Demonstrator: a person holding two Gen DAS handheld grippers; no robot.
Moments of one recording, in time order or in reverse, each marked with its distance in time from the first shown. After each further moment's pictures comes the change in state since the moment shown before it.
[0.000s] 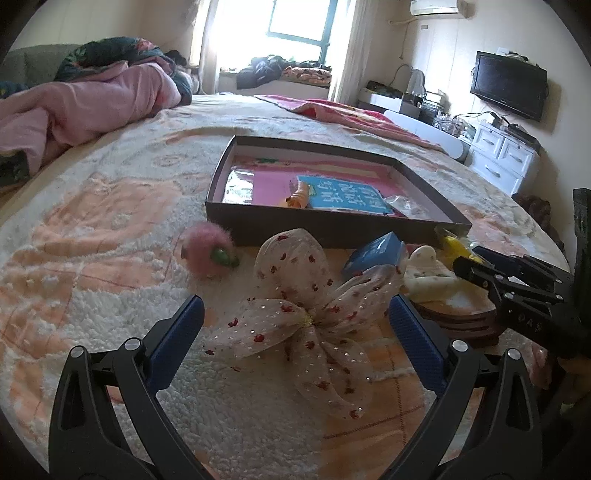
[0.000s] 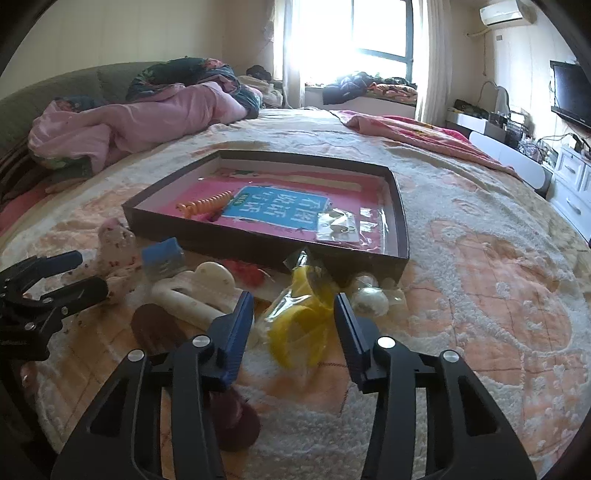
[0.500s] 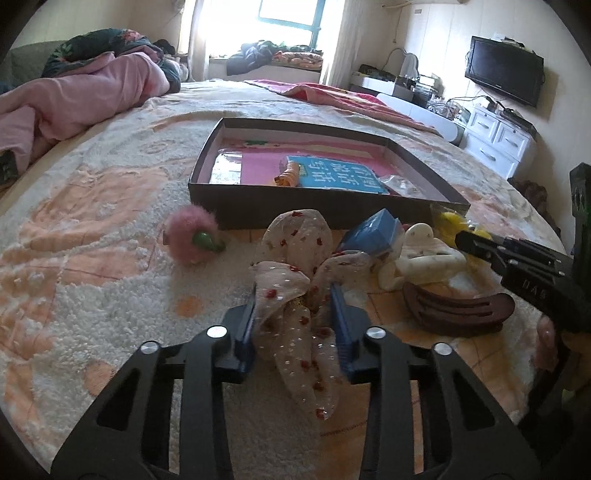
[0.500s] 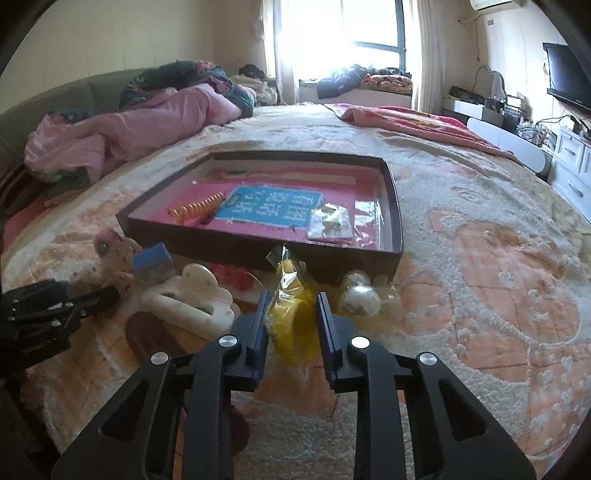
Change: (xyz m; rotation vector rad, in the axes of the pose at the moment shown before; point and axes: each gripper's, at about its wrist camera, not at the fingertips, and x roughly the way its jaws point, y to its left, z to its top) left arm 0.008 -0.004 -0.002 0.030 0.062 -0.022; right arm 0.001 -0.012 0.003 0.054 0.004 0.036
